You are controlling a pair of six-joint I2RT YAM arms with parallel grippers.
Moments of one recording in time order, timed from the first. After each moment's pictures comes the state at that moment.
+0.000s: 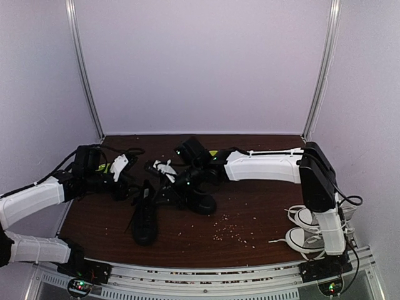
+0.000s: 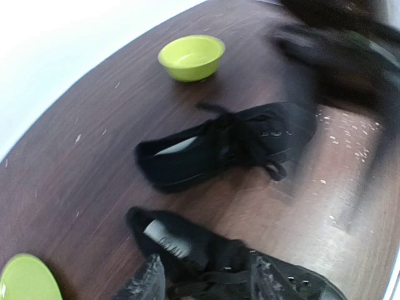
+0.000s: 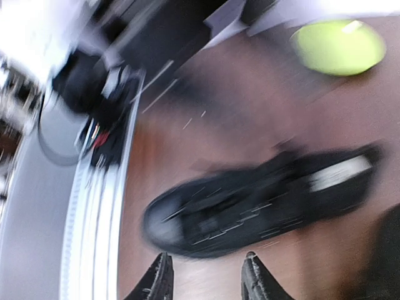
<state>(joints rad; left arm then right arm) -0.37 1.07 0.62 -0.22 0.43 0.37 1.01 2.18 1.78 -0.29 -0.63 -0.06</state>
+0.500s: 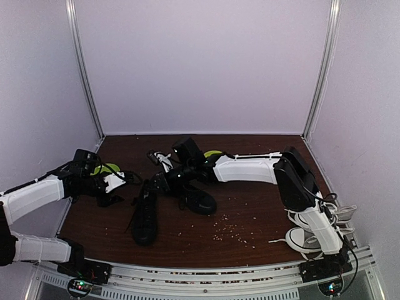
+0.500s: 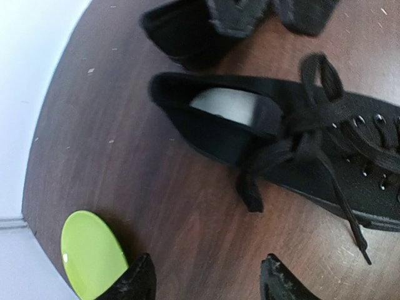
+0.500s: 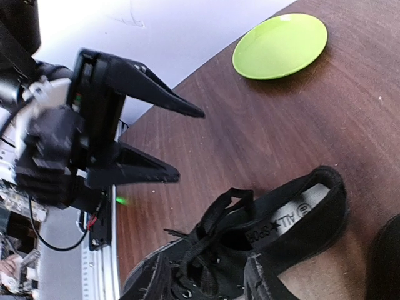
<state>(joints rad) -0.25 1.10 0.62 -0.42 0.23 0.96 0.95 2.39 1.94 -0.06 -0.61 0.34</state>
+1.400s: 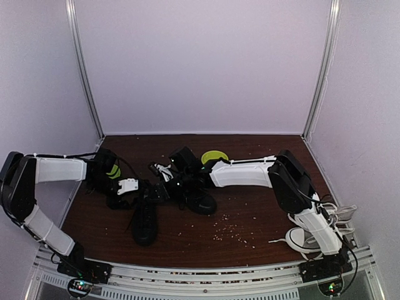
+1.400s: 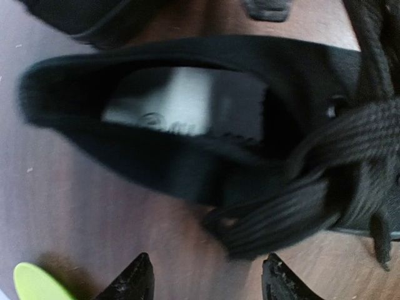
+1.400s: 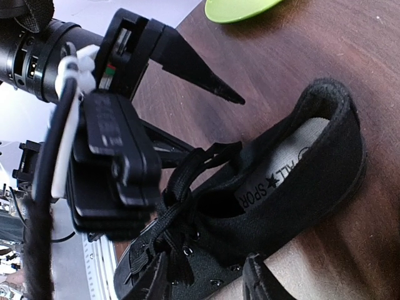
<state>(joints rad) -0.26 1.50 0.78 -0.48 0.26 1.11 0.98 2.43 1.93 -0.15 -0.61 0.43</state>
